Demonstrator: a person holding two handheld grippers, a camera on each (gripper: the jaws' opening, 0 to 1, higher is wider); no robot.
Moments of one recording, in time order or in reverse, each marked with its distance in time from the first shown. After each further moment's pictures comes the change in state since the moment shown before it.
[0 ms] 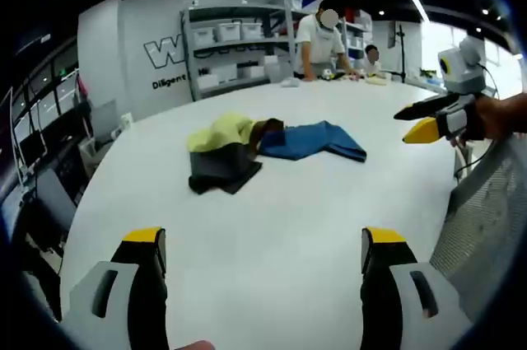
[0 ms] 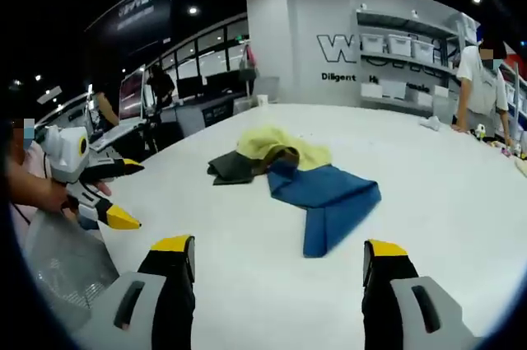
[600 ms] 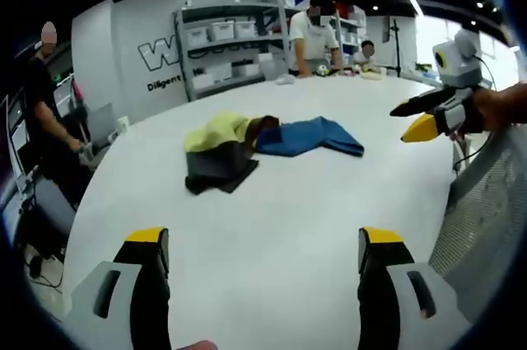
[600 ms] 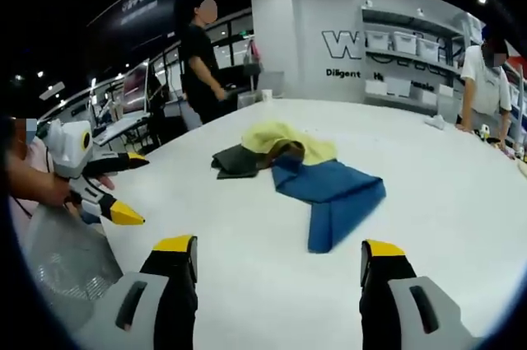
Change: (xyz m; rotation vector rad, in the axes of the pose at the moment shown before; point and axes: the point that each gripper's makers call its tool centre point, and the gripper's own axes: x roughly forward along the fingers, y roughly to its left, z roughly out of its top) left arm 0.001 -0.001 -0.003 0.033 0.010 -0.013; right arm 0.002 0.008 -0.007 -0.015 0.031 0.018
